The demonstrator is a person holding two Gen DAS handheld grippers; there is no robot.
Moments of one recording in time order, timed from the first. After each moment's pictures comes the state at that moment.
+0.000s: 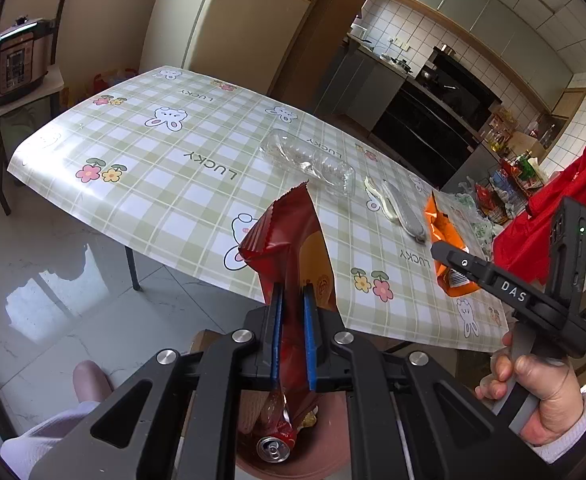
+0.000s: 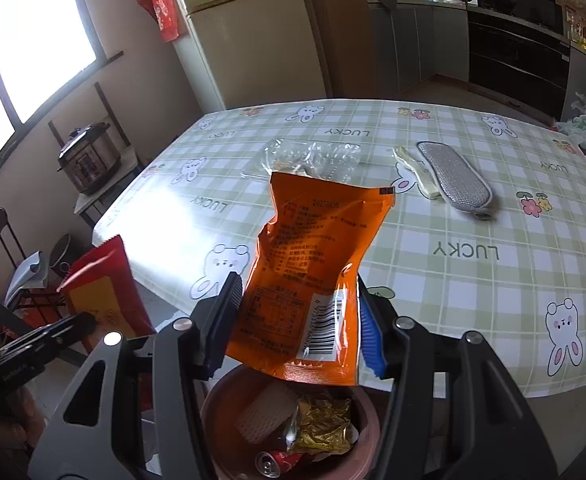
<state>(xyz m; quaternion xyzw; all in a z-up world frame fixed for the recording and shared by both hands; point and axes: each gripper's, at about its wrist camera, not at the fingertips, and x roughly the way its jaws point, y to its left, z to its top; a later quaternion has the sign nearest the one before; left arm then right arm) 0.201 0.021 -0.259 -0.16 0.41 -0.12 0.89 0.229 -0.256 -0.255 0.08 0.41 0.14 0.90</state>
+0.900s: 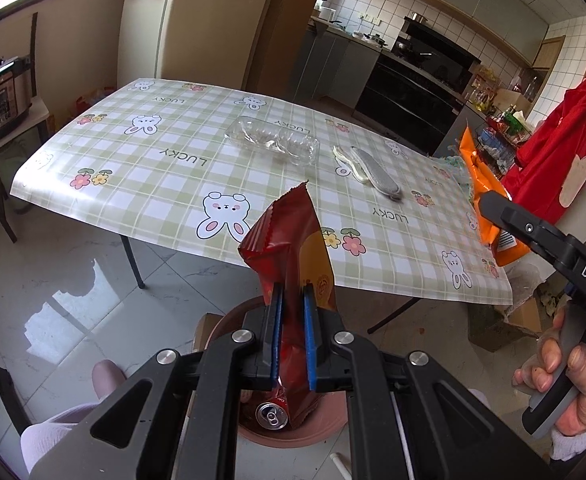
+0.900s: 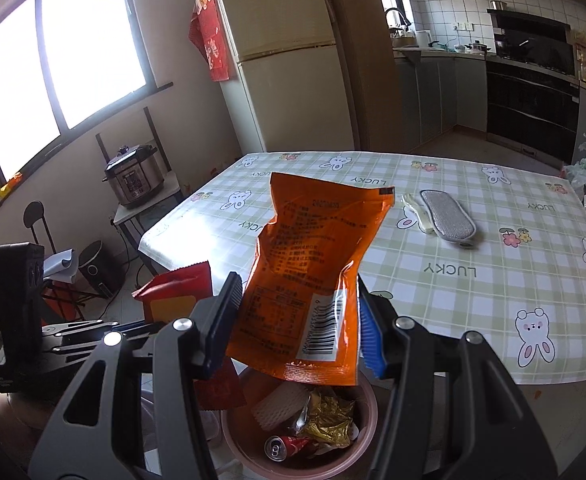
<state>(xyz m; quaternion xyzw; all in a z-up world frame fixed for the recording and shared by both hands) 0.152 -0.027 -0.240 -0.09 0.42 -0.15 0.89 0.137 -0.284 -0.196 0.07 0.33 0.17 0.93</state>
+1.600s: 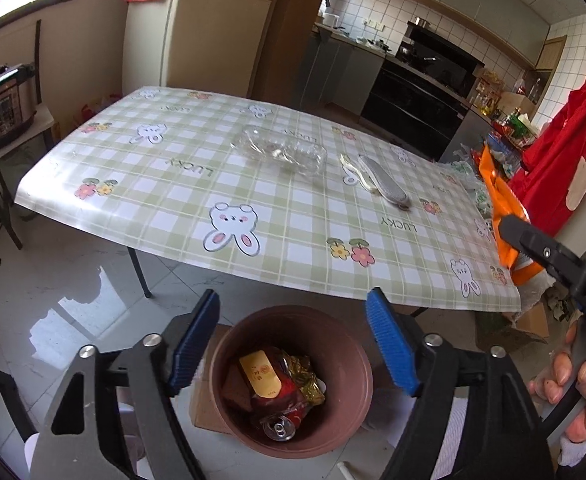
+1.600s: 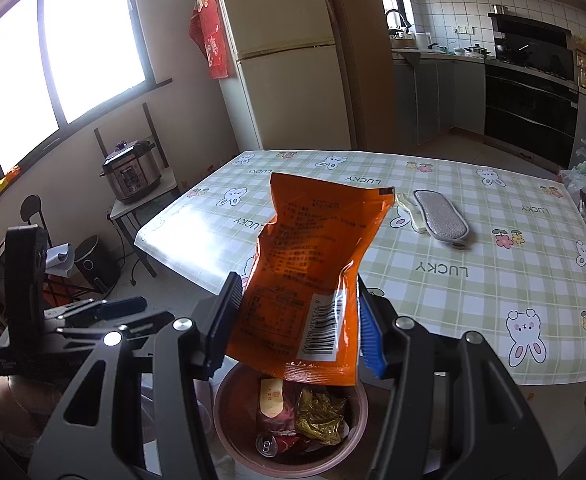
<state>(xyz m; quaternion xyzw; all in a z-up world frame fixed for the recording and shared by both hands) 0.157 -0.018 -0.235 -0.09 0.39 -0.13 0.91 0.129 -0.281 -0.196 0.05 0.33 0.17 0.93</state>
